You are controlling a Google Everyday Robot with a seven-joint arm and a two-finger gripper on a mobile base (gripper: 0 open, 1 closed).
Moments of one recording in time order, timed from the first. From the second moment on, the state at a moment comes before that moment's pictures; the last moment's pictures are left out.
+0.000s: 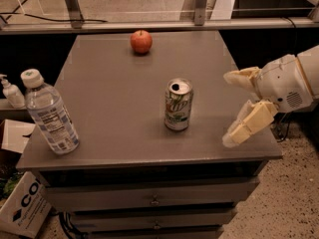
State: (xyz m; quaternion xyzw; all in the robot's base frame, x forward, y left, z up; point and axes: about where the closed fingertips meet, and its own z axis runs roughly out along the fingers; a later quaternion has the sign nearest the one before) arm 0.460 -0.142 0.901 -0.57 0.71 0.25 0.34
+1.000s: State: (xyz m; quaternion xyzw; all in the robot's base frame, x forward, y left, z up) arm 0.505 -0.078 0.880 -0.54 0.66 0.30 0.42
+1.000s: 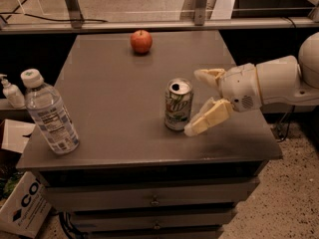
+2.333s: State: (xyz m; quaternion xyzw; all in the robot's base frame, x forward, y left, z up) arm 0.539 -0.054 0.876 -0.51 0.66 0.32 0.46
